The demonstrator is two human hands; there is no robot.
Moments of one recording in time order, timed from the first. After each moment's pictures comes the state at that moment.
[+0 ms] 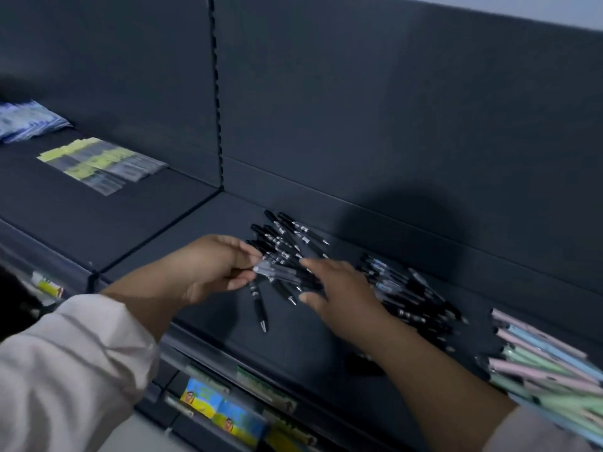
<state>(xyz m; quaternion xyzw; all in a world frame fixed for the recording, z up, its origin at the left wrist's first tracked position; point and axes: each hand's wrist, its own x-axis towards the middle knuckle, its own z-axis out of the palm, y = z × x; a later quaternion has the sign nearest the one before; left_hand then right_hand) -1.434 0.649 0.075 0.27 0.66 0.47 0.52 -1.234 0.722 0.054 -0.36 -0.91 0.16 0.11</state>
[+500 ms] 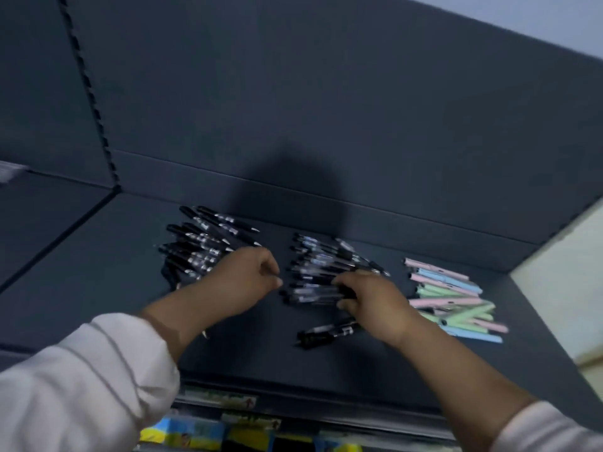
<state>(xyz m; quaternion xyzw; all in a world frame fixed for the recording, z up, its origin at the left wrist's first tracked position) -1.352 0.698 0.049 0.64 0.65 0.27 0.32 -1.117 0.724 0.045 -0.55 -0.82 0.12 0.02</state>
